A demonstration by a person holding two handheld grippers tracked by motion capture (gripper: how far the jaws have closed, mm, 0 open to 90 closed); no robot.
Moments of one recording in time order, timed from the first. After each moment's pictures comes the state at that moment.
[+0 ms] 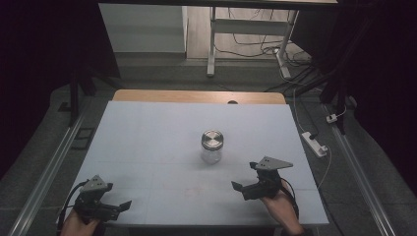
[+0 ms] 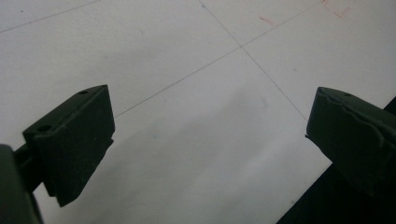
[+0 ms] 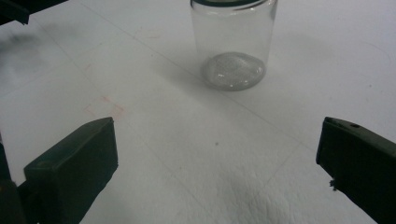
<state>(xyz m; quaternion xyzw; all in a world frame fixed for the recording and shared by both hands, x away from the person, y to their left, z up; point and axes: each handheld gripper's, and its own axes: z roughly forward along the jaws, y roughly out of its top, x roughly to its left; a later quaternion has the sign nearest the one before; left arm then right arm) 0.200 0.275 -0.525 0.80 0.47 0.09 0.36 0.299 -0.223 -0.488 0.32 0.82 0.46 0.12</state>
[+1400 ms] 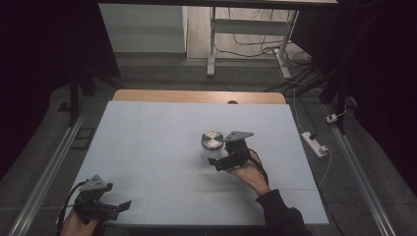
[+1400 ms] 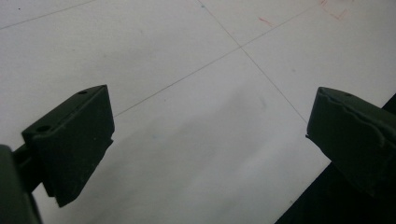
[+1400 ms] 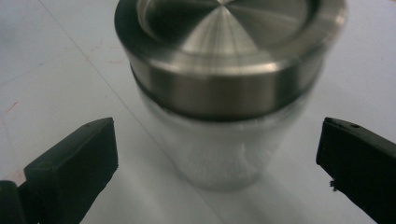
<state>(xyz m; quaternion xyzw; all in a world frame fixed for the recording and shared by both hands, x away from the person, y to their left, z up) 0.201 0.277 -0.525 0.80 0.47 0.08 0.36 0.389 -0.140 -0.501 0.30 0.85 0.41 0.12</state>
